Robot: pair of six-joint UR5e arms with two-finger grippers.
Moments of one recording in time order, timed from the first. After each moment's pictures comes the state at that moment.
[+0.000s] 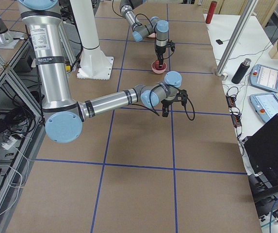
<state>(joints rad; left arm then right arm) -0.58 -2.55 -1.25 -1.73 -1.97 -1.30 1.13 -1.42 1.70 -1.30 2.42 0.69</state>
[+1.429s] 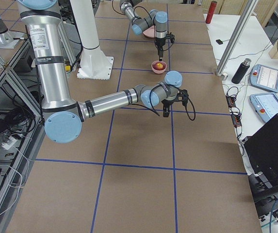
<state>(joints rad) -0.67 -2.24 -1.70 -1.63 -2.03 -1.20 1.19 -1.43 1.69 -1.31 2.42 0.60</state>
